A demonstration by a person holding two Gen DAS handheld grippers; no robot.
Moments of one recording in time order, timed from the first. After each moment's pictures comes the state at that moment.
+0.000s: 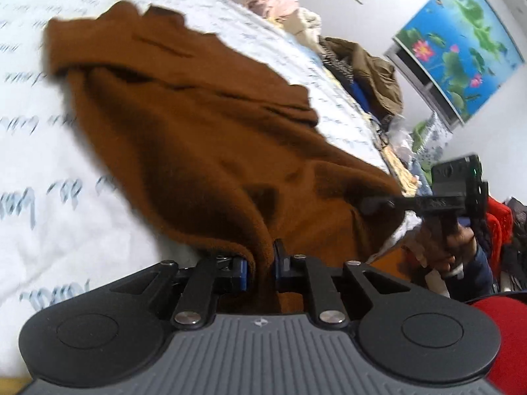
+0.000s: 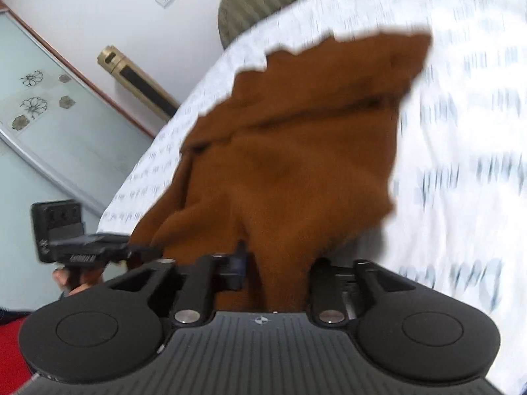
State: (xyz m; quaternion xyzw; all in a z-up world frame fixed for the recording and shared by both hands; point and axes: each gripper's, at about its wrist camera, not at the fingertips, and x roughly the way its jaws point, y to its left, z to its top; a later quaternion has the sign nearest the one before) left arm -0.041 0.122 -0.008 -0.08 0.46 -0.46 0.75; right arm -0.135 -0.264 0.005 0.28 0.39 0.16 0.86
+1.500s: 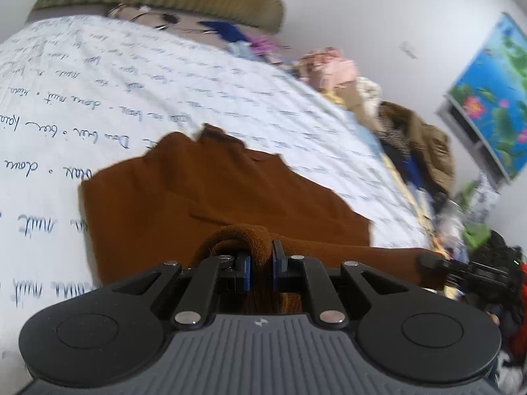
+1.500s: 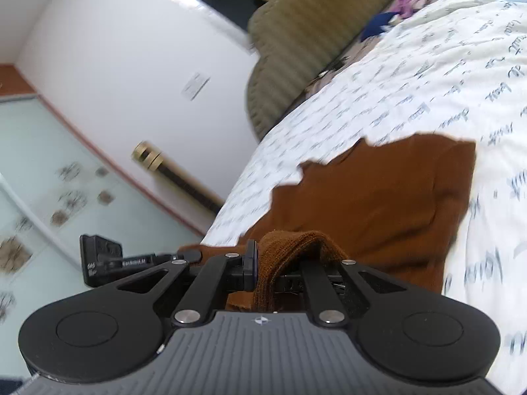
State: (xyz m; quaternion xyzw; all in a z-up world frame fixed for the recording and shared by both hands) left arm 0.121 0.089 0.080 -0.10 0.43 -0.35 0.82; right arm -0.051 -0.312 0.050 0.37 0.23 0.17 0.88
